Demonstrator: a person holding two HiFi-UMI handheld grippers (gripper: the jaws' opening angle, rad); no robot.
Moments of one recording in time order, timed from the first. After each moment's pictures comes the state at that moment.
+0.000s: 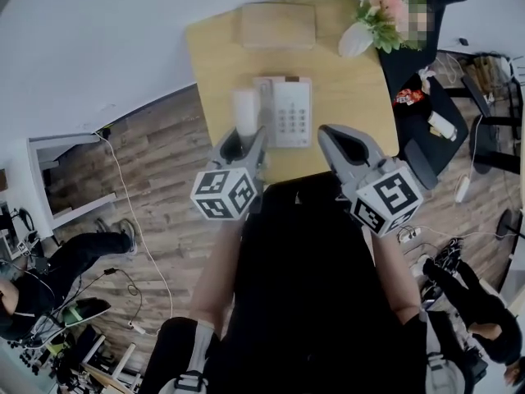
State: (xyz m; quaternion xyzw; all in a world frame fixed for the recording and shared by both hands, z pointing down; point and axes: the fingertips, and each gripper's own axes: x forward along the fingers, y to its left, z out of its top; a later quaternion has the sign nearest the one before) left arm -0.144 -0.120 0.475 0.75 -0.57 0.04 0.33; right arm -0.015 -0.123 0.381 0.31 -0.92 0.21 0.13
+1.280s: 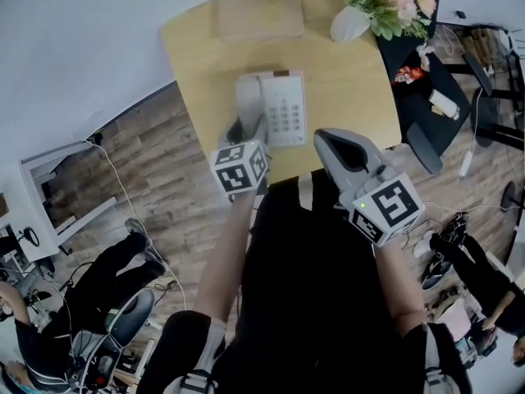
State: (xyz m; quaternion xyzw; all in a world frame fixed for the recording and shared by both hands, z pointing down) left arm -0.128 -0.167 0.592 0.70 -0.57 0.16 0.38; right arm -0.010 -0.141 0.415 0.33 -0.90 0.23 0.15
